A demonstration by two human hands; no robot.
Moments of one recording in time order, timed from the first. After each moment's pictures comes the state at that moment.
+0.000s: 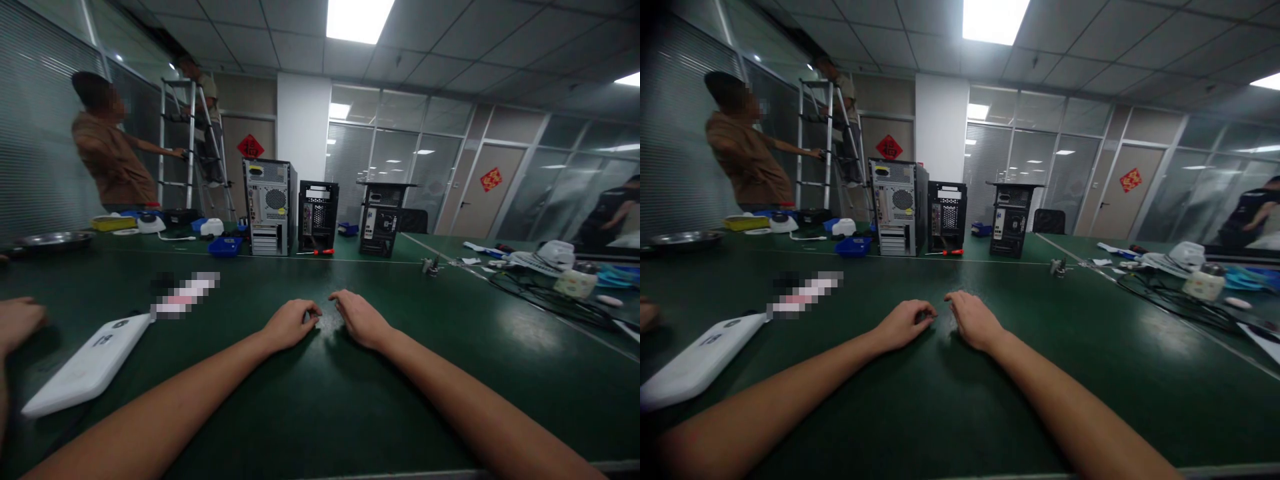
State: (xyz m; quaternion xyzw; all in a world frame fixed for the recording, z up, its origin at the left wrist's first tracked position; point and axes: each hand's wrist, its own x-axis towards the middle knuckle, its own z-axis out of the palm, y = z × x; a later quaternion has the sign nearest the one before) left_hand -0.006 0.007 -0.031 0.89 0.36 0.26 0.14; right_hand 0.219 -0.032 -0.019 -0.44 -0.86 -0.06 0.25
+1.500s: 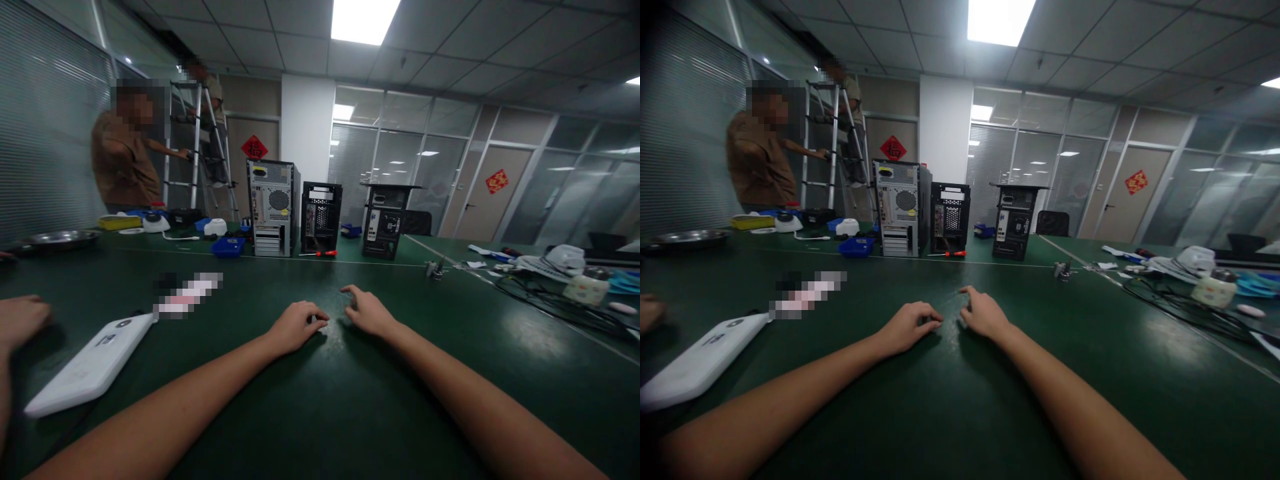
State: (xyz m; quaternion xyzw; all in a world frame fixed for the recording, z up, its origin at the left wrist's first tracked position) left_hand -0.002 0.003 -0.024 0.89 0.33 0.27 0.18; right_hand 0.233 -0.004 -0.010 -0.58 -0.79 0.04 0.20
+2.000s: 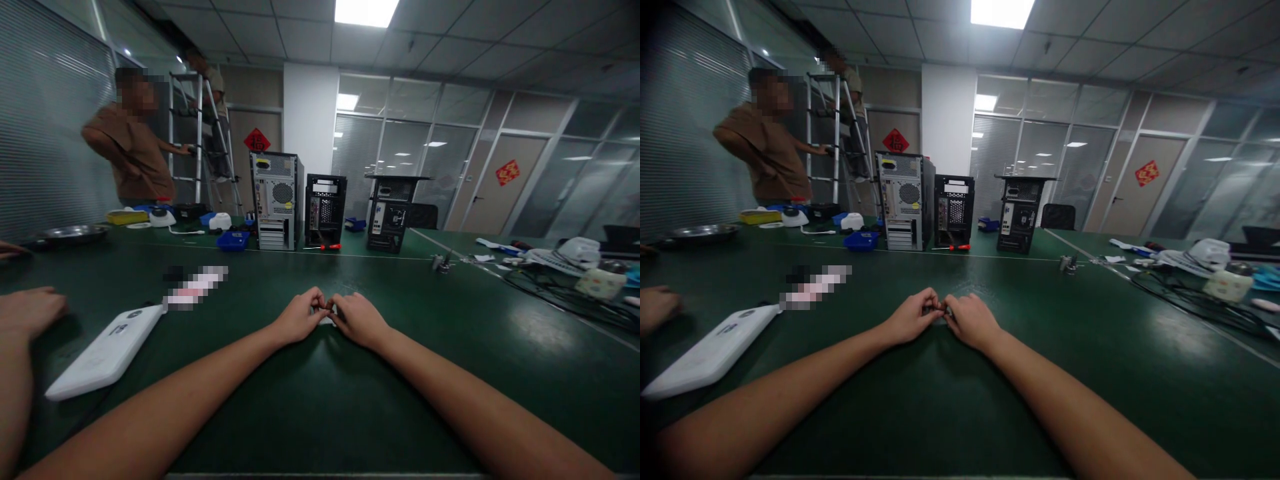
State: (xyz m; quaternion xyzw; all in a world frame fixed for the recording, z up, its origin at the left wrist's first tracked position) left_hand -0.001 0.010 -0.041 0.83 0.33 0.35 0.28; right_hand 0.194 -0.028 -0.025 -0.47 -0.86 -0.10 0.15
